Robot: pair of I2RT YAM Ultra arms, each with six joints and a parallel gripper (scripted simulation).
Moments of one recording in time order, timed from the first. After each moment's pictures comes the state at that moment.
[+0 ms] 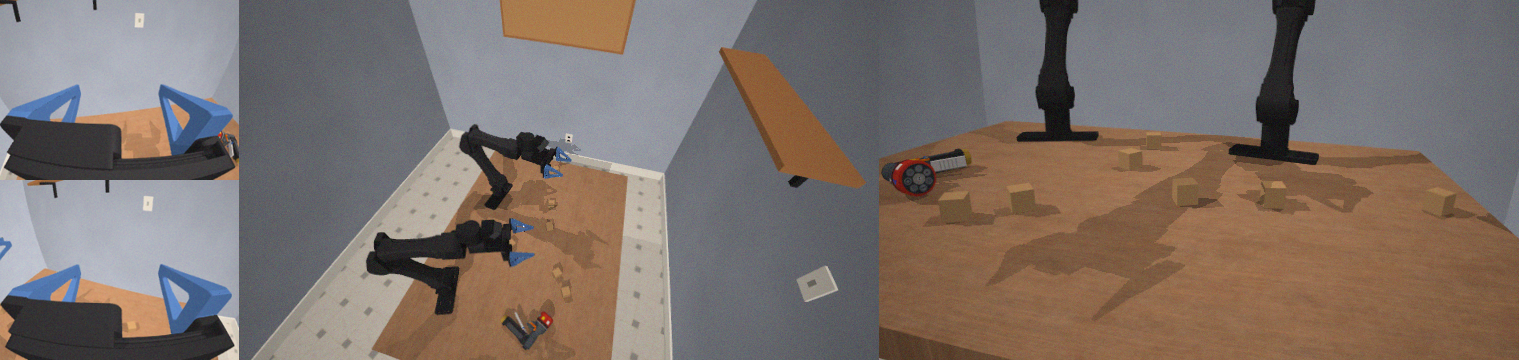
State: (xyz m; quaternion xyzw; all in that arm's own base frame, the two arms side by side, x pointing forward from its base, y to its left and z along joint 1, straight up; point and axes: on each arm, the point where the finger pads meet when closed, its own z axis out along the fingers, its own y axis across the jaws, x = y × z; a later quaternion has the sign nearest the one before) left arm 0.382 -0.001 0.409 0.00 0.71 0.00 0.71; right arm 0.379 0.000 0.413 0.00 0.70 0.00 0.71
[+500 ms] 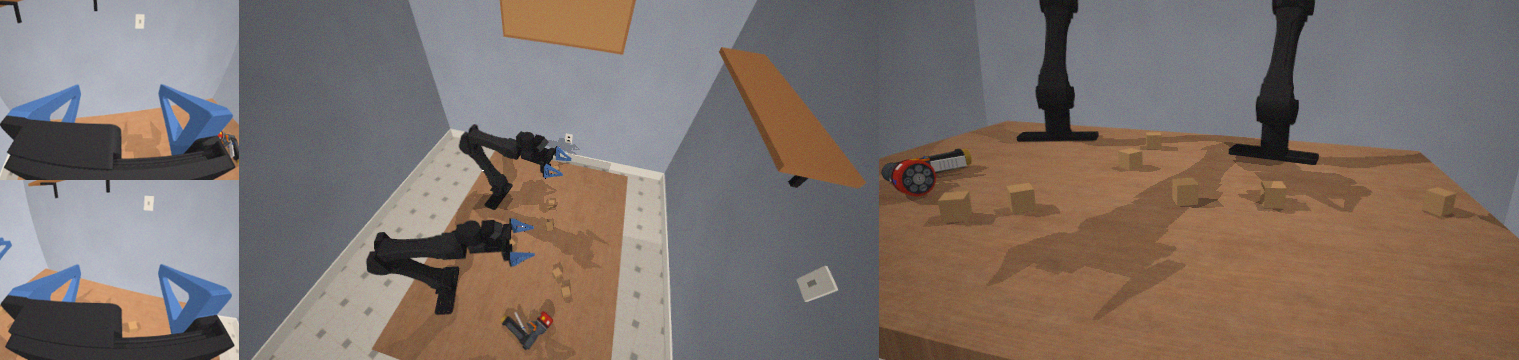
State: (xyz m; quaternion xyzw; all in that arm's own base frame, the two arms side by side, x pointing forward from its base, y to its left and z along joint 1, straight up) left arm 0.381 0.000 0.411 0.00 0.70 0.00 0.71; right arm 0.380 0.001 0.412 0.00 0.70 0.00 0.71
